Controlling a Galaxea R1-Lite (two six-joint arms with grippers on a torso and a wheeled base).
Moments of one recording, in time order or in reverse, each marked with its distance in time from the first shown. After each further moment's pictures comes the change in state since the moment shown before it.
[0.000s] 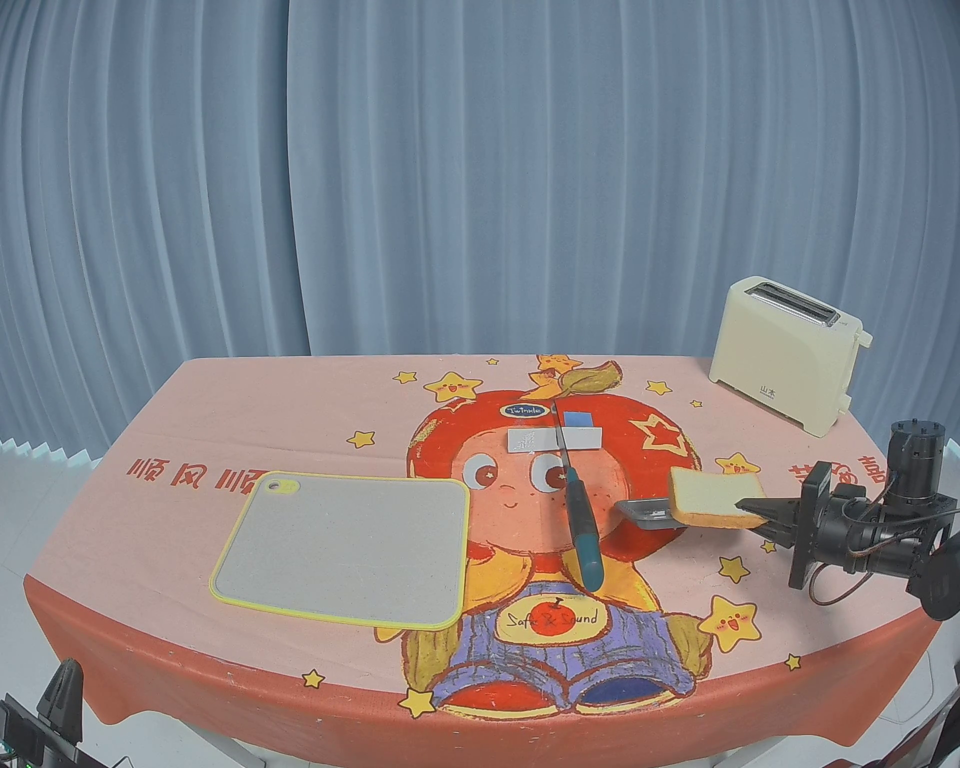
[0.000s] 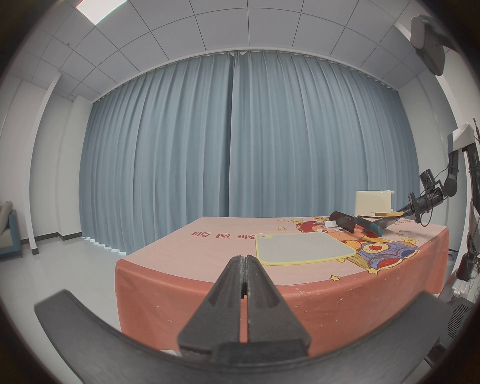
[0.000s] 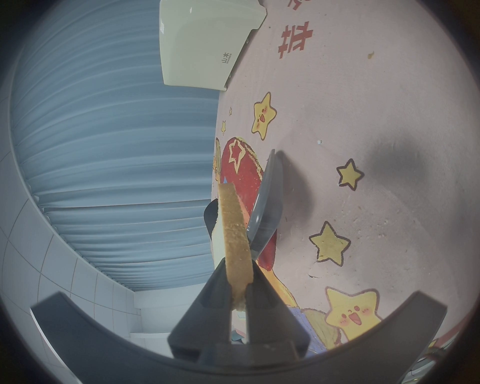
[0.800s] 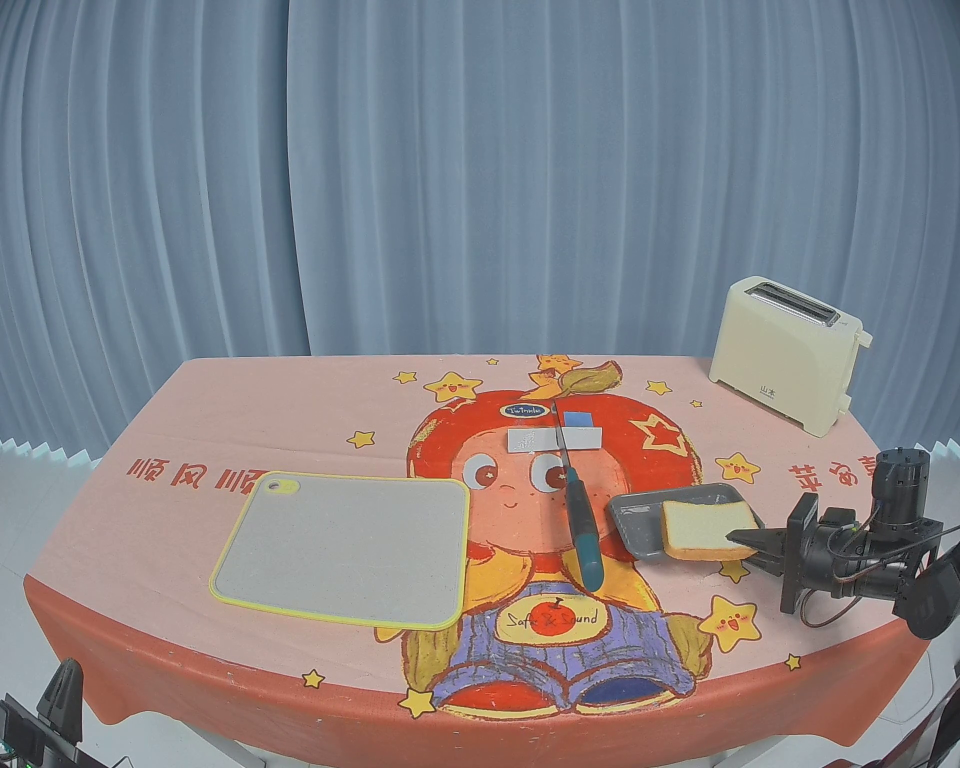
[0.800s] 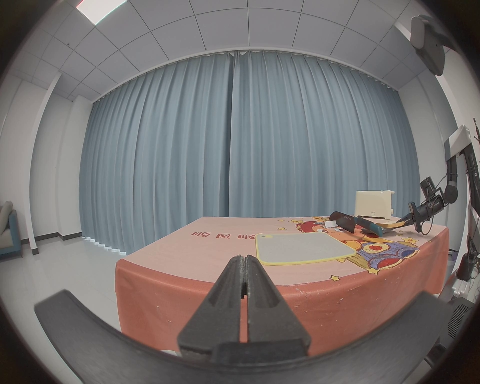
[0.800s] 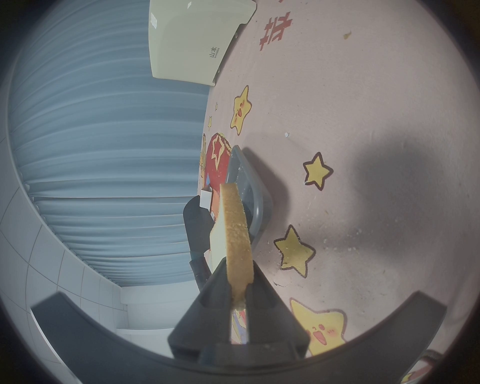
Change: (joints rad) left arm 0.001 0.000 0.000 0.000 0.000 0.000; right arm 0.008 0.081 0.084 -0.101 -0.010 -0.081
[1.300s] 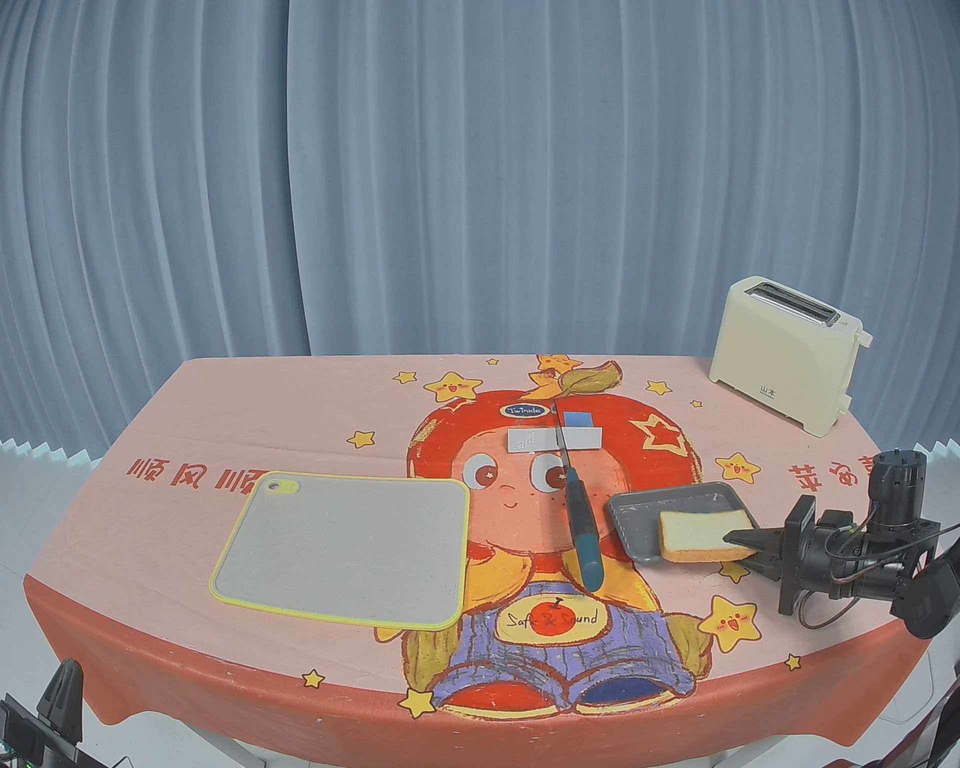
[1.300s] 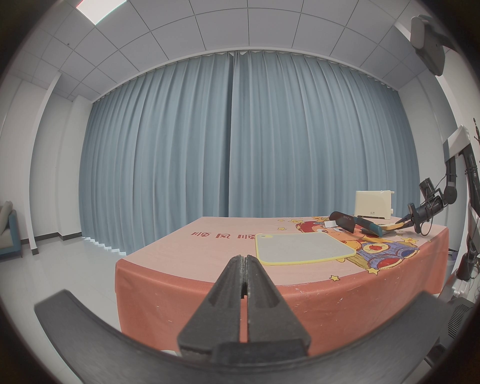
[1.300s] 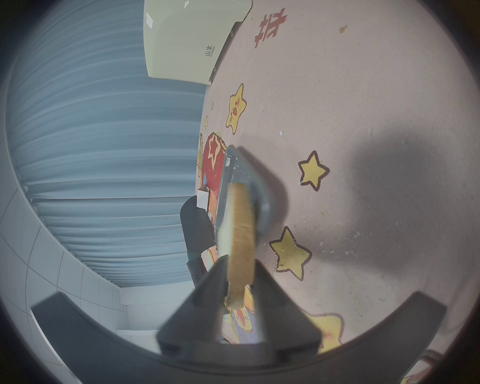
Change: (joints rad) left arm -0.001 0.000 0.000 0.000 0.000 0.000; right arm -0.003 0.017 -0.002 -0.001 0.004 0.000
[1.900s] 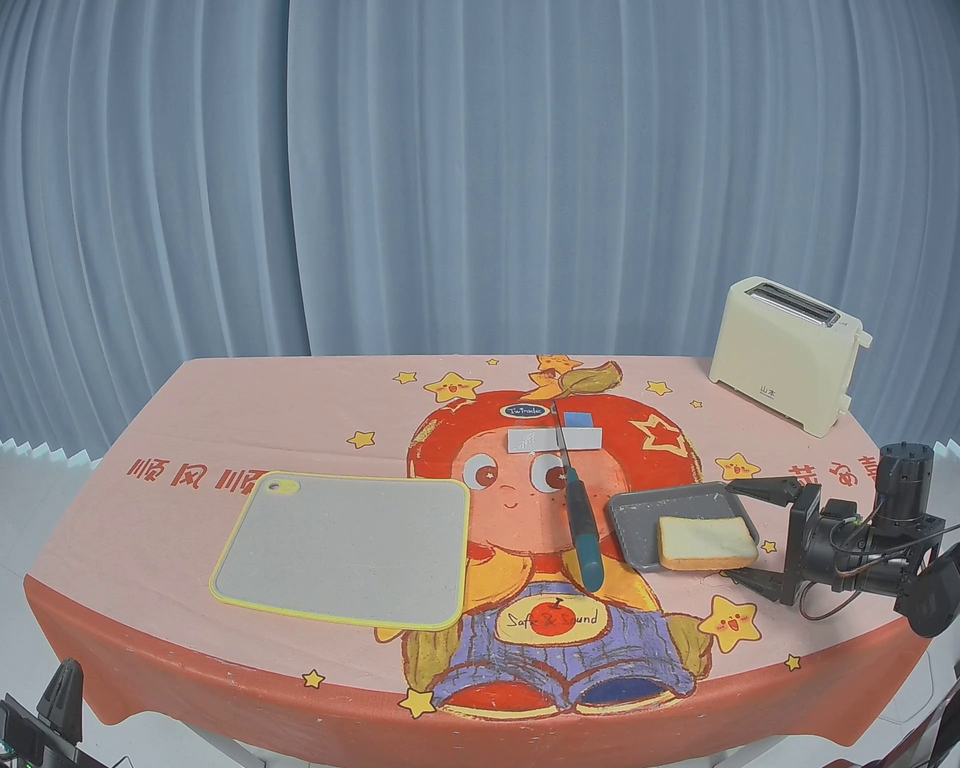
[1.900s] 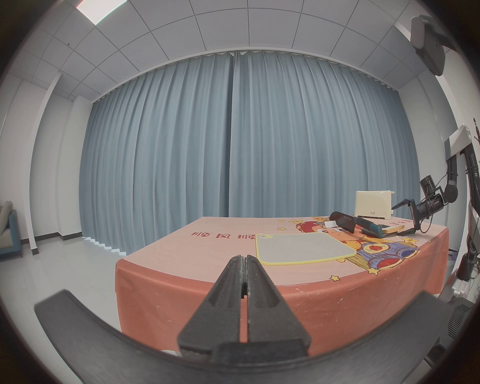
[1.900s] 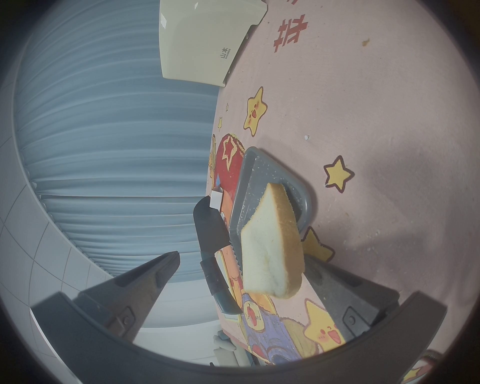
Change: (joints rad) left arm 0.000 0.000 0.000 0.000 0.000 0.000; right arm 0.003 -0.014 0.000 -0.004 -0.006 0.003
